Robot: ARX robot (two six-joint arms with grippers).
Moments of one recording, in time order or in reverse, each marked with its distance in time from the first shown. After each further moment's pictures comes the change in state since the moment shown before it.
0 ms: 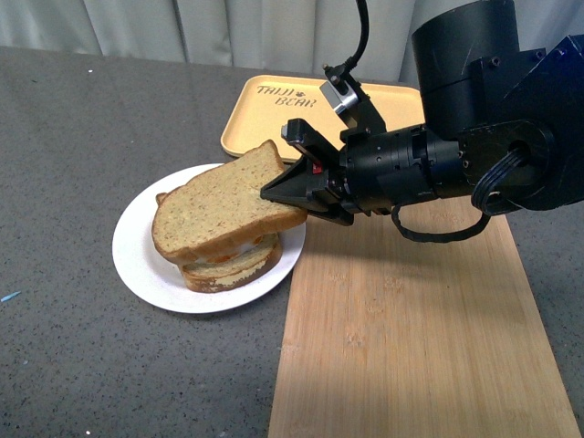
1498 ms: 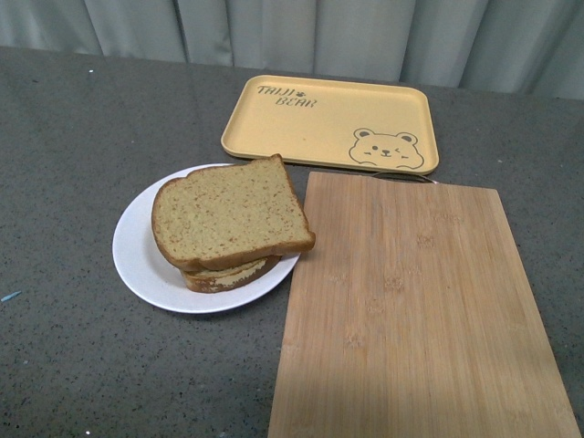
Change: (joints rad) left arm 0.000 -0.003 0.000 -0.002 0.000 0.000; right arm -0.367 -1.283 -1.072 0.444 0.804 -0.532
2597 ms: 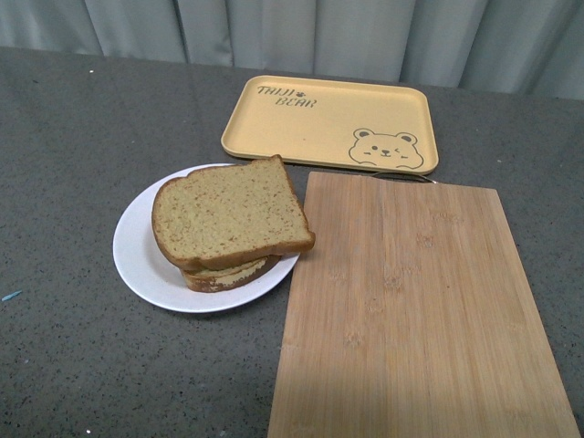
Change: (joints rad) left arm 0.000 0.000 0.000 0.000 0.000 0.000; right arm -0.004 -0.724 -0.037 -0.645 -0.008 0.000
